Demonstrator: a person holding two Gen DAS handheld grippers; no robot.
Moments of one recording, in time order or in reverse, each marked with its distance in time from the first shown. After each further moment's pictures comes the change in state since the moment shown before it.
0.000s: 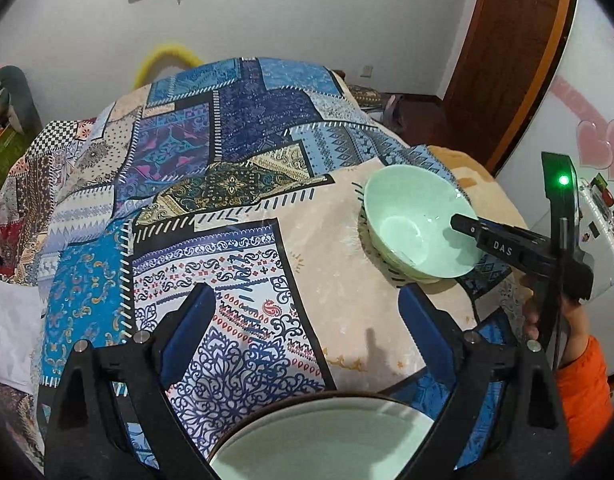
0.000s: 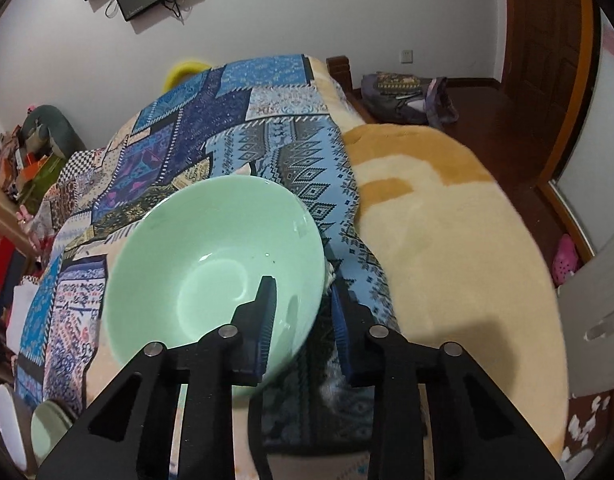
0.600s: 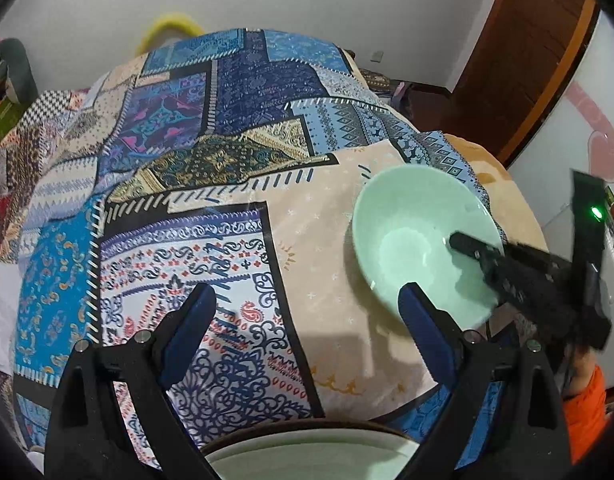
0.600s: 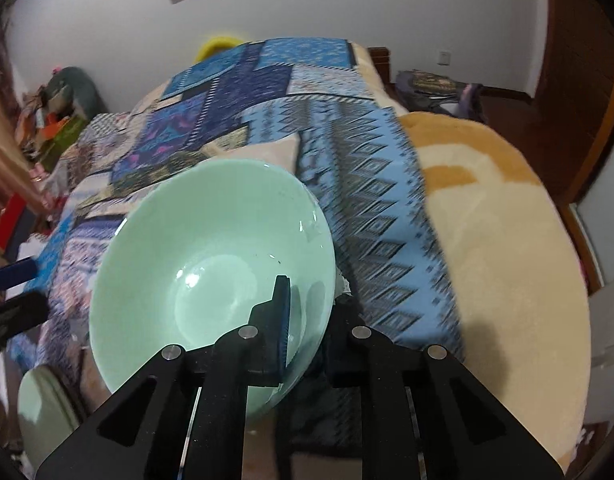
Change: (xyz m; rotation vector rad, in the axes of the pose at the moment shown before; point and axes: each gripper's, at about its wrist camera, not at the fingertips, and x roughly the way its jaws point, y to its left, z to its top) left arm 0.044 0.000 0.004 -0.074 0.076 -0.022; right arm 0.006 0.022 -0.012 -0.128 0.052 0.069
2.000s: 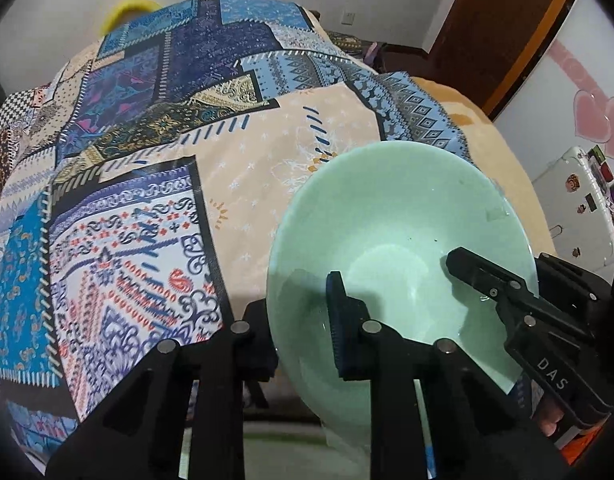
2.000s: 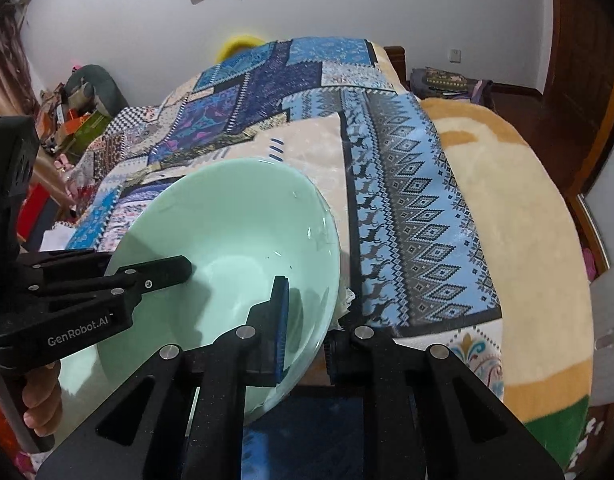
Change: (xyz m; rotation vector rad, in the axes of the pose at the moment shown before) left arm 0.025 -0.036 -0.018 0.090 0.106 -0.049; right arm -0.032 0.029 -0.032 0.003 -0.010 0.043
